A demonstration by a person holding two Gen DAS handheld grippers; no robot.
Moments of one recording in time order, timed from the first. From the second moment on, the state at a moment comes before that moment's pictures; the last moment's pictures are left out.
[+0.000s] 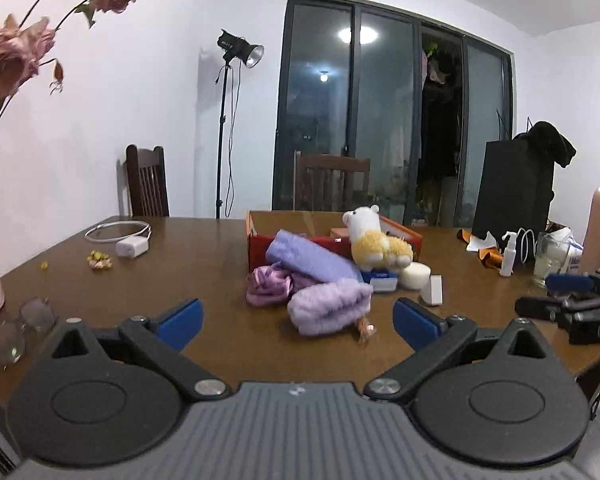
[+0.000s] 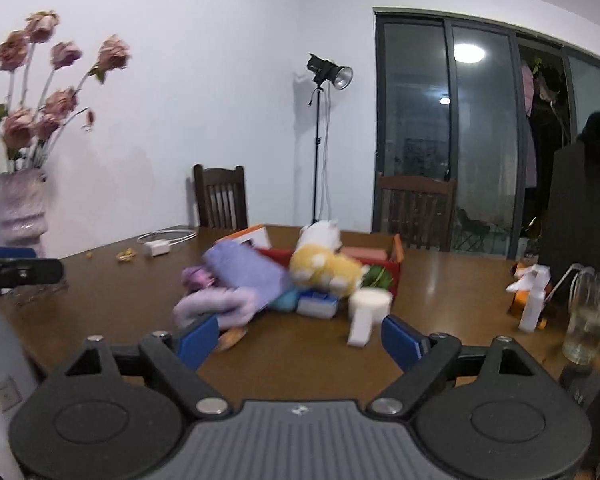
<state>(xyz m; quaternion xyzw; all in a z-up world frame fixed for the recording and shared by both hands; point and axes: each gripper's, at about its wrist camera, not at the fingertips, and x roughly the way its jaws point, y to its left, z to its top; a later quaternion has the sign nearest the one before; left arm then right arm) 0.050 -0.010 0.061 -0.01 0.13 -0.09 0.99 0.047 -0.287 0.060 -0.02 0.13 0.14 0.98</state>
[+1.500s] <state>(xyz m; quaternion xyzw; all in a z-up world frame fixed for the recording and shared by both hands) 0.389 -0.090 0.030 -0.17 0.29 -0.26 0.90 0.367 -0.337 0.016 0.25 0.24 0.19 0.92</state>
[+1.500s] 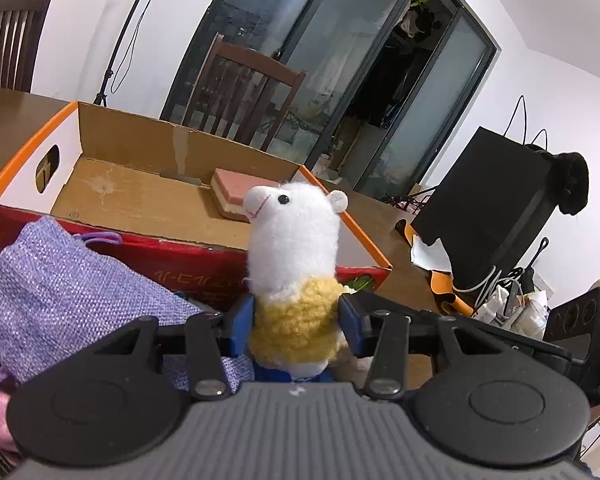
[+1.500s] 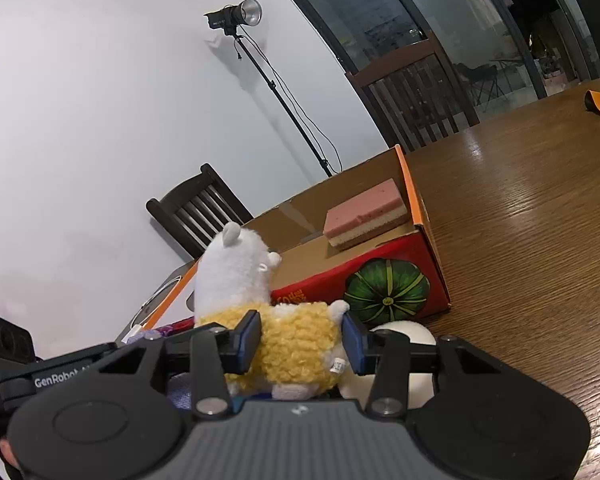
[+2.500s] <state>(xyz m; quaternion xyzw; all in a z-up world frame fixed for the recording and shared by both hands) 0.201 -0.045 0.051 -0.18 0.28 -0.26 0.91 0.178 -0.294 0.051 0.18 0.24 0.21 0.93</state>
